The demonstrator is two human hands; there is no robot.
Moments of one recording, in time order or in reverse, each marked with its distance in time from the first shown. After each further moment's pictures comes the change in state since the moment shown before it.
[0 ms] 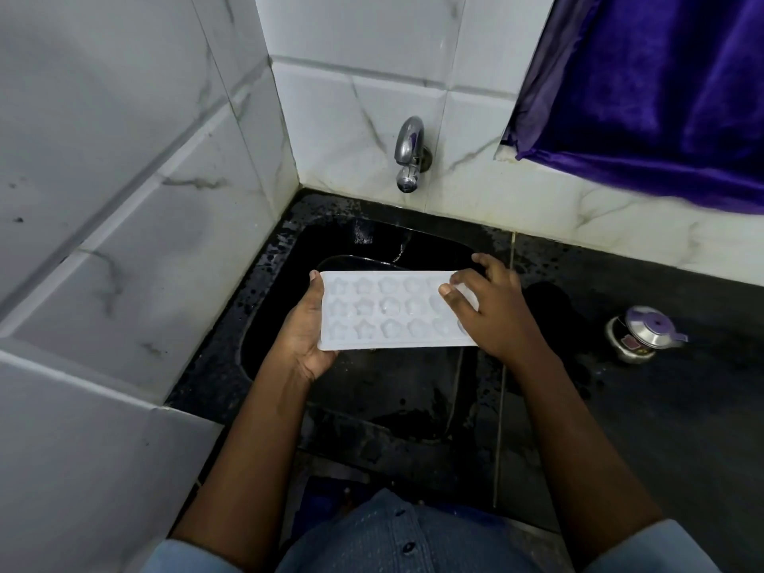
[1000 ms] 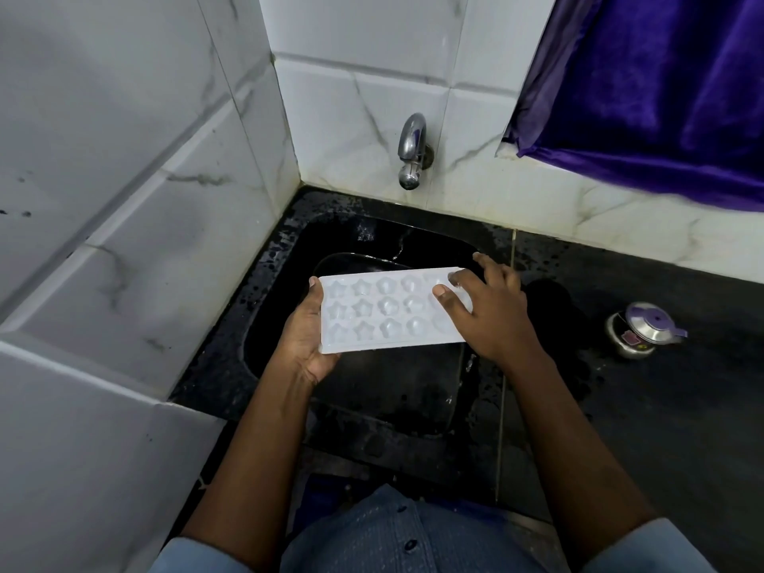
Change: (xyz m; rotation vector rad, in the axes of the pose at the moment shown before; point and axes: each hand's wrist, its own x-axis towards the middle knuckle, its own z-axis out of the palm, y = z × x) left_hand -0.006 -0.009 -0.004 -0.084 0.073 -0.011; right_hand -0.010 -0.012 0.008 -0.138 0.026 0.030
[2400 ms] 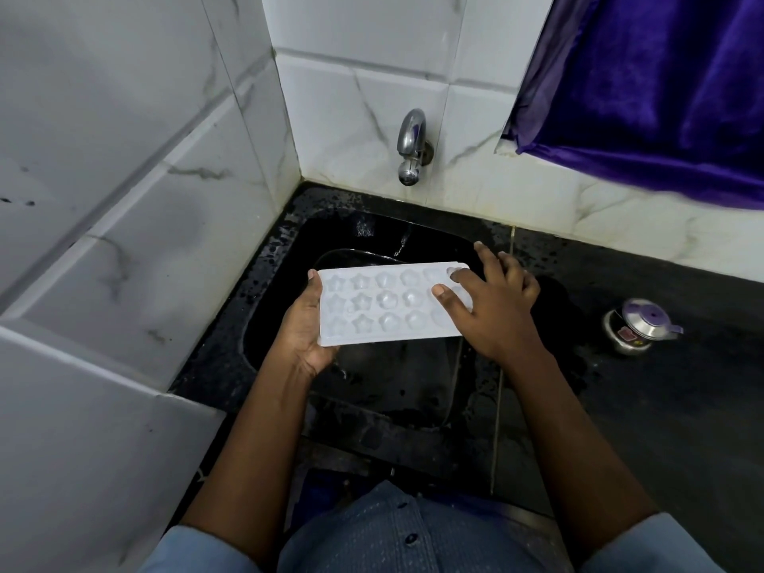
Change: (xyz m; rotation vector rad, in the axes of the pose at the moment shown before) left_hand 0.001 -0.002 -0.003 0.023 -0.053 0.018; right_hand -0.008 0.003 -0.005 -0.130 0.034 -0.029
